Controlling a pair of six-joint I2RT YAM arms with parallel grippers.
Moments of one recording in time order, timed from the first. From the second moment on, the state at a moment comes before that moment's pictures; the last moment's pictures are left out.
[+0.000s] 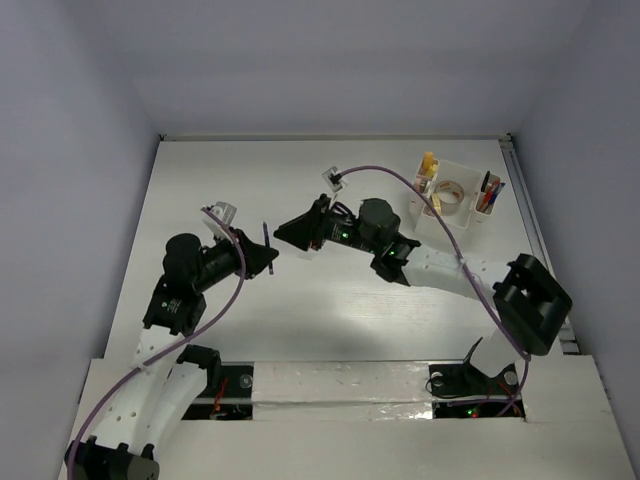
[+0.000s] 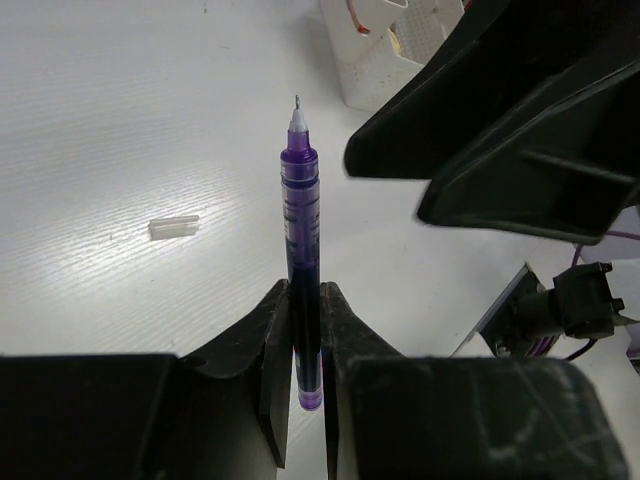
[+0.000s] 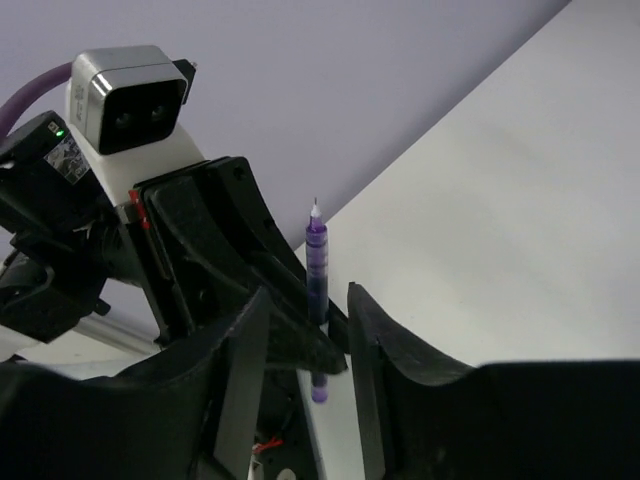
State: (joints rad) left arm -0.23 0.64 0.55 -0.15 0.58 -0.45; right arm 0.87 1.60 1.01 0.70 -0.35 0.74
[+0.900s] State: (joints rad) left arm -0.24 0.48 0.57 -0.24 0.44 -0.43; right arm 0.73 1.97 1.55 -0.32 -0.17 0.07
